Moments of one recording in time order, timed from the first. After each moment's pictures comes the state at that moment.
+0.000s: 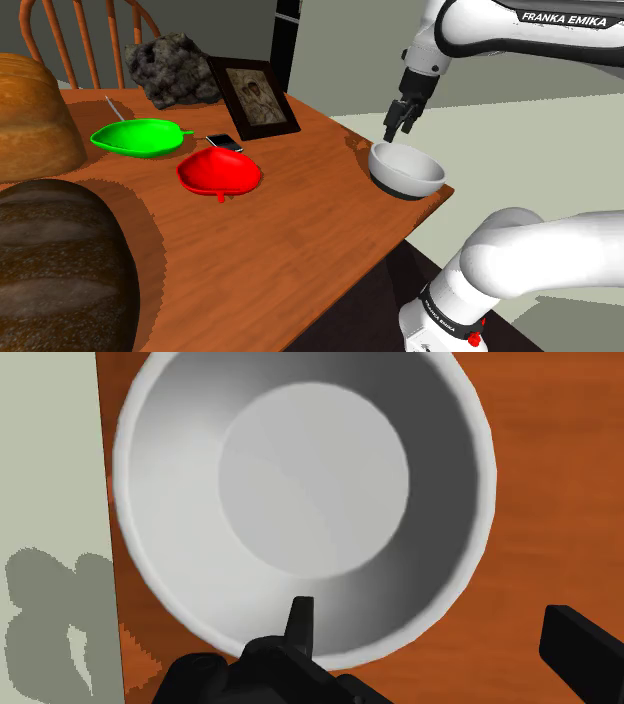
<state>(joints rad) -0.02 -0.77 -0.03 -2.43 -0.12 1.67 -0.12</state>
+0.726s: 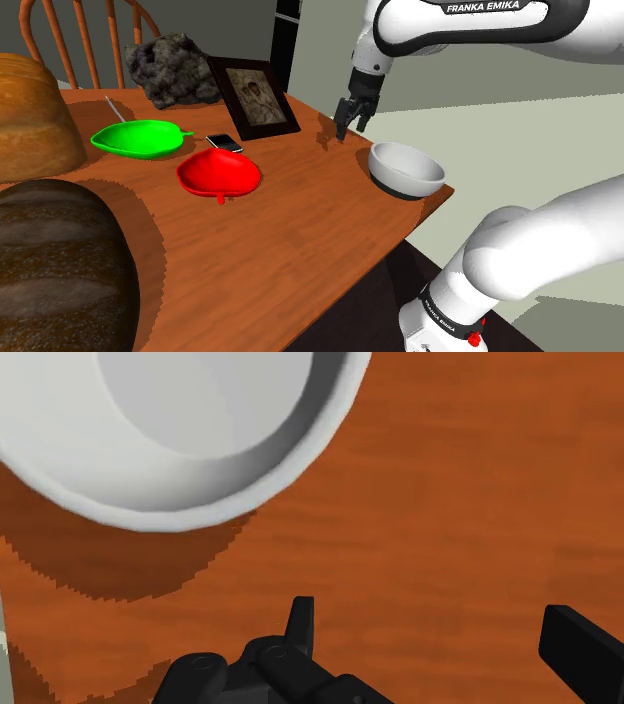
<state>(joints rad) 0.04 -0.48 0.06 -2.29 -0.03 1.80 -0.01</state>
